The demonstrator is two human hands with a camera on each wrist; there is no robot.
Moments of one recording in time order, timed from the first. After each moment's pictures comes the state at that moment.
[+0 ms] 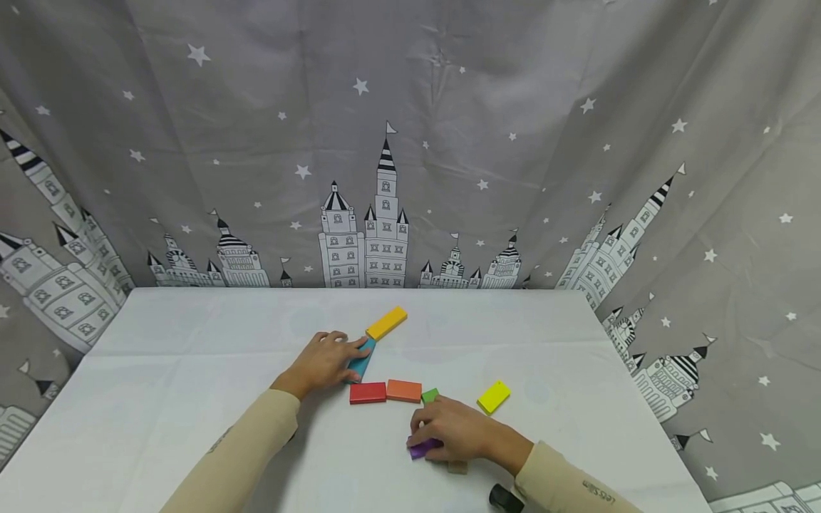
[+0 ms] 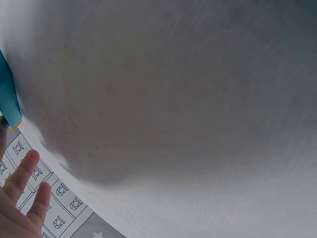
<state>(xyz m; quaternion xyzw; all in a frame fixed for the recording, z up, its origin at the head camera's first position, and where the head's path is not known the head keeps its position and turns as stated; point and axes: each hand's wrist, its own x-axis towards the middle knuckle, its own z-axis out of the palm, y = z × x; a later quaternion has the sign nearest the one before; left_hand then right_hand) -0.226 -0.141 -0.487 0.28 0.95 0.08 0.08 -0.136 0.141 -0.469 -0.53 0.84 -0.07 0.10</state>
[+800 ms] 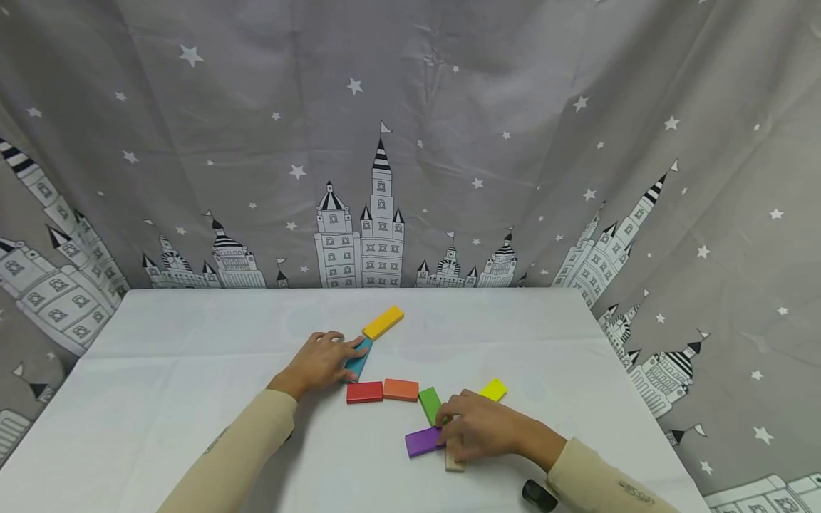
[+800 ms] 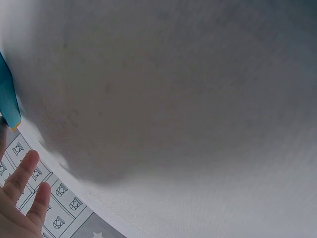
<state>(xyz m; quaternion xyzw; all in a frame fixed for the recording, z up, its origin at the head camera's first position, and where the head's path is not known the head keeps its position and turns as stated) -0.226 -0.139 -0.484 0.27 0.96 0.08 0.09 -0.132 0.187 -0.461 -0.53 0.84 -0.08 0.08</state>
